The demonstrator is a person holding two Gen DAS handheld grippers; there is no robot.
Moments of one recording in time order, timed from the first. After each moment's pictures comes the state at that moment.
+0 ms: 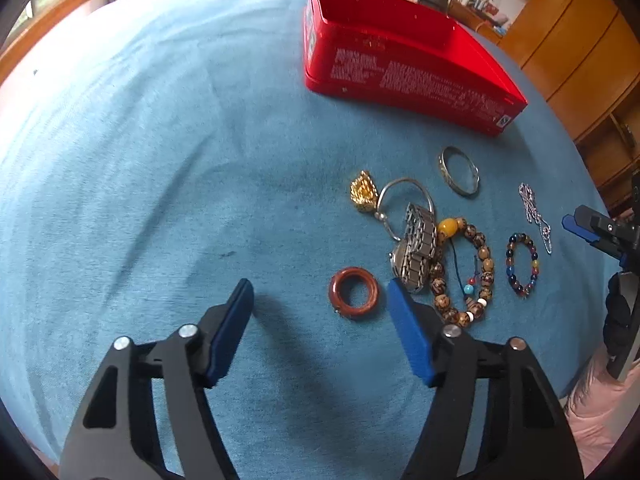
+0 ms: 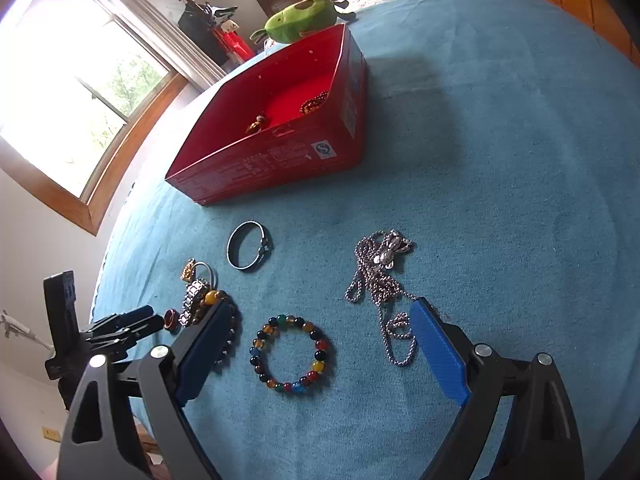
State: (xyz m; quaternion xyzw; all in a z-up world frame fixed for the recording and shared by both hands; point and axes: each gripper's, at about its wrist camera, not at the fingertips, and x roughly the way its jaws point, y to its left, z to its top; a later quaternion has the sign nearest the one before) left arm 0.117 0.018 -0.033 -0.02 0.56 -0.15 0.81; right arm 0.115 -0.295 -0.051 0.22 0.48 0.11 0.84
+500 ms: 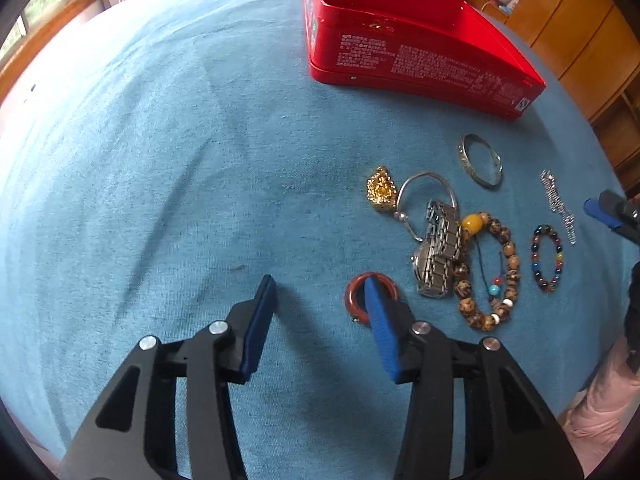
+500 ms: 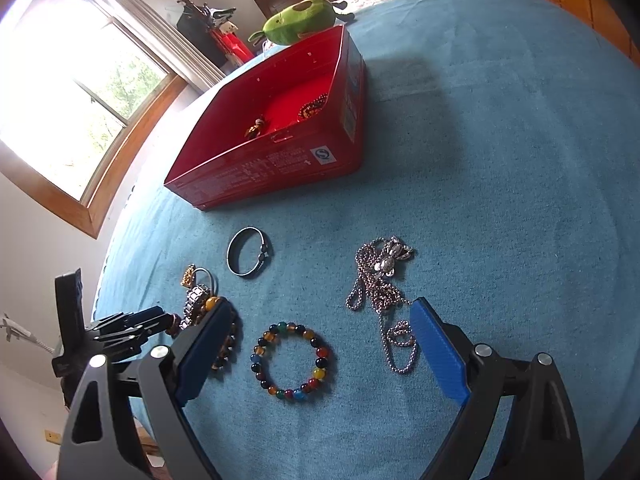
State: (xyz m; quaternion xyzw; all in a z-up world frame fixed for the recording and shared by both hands) left arm 0.131 0.007 -0.037 0.03 0.57 -0.13 0.81; right arm 0.119 -0.294 -0.051 0.22 0.48 0.12 0.84
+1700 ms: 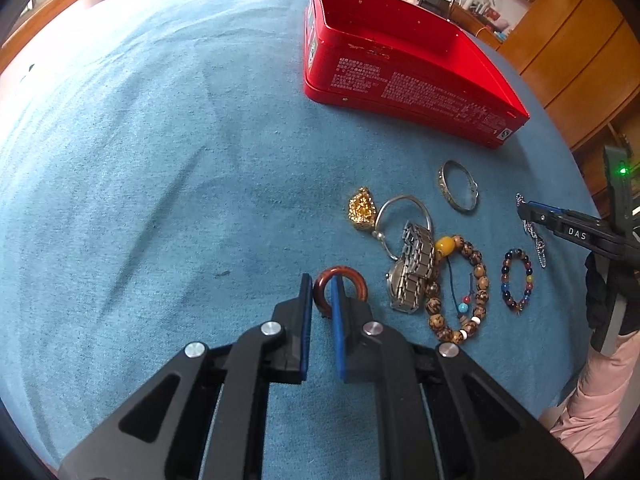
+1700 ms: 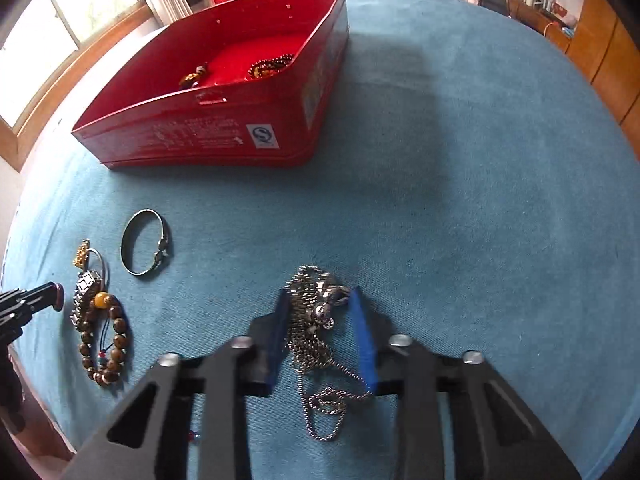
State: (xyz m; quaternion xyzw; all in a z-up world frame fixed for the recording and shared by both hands) left arm 0.125 0.019 -0.029 -0.04 0.56 -0.15 0.81; right arm 0.175 -0.284 -0.078 0.05 0.55 0.04 0.83
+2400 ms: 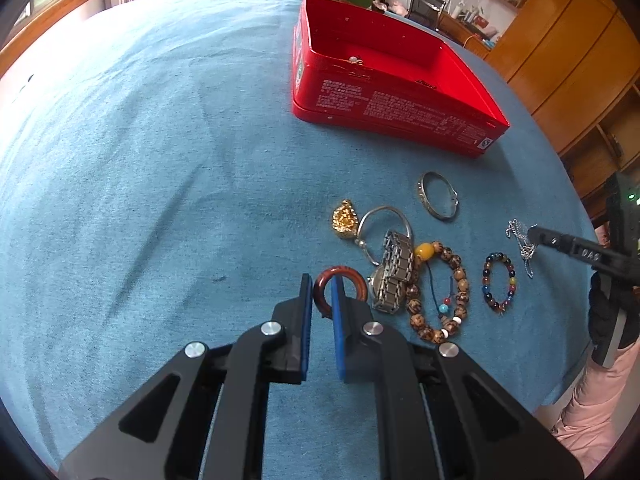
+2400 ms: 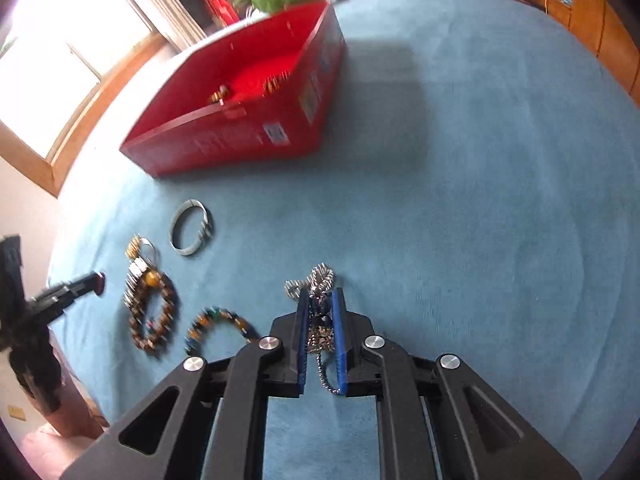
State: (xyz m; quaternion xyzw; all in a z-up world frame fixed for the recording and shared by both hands) left arm 0.113 0.026 -0.011 -0.04 0.54 -0.17 0.83; right arm 0.129 -0.311 -0.066 0.12 0.54 0.08 0.83
